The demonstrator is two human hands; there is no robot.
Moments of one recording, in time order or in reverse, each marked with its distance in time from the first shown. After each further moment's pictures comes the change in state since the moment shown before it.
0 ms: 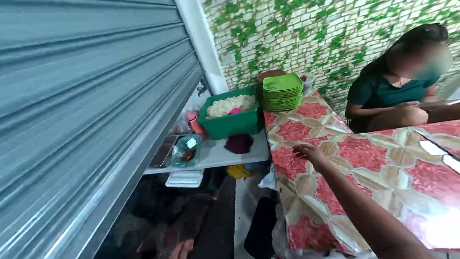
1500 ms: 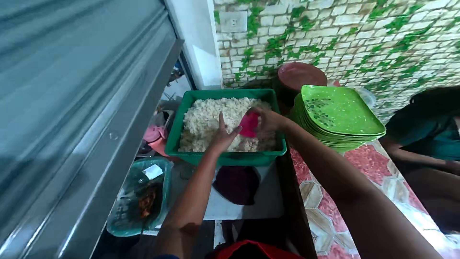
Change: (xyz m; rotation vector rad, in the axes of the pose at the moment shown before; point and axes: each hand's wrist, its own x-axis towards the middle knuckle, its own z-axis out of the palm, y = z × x) left_hand 0.637 0.398 0.265 0.089 -0.436 0.342; right_hand 0.548 -0.166 0.192 -0.852 -0.449 -0.353
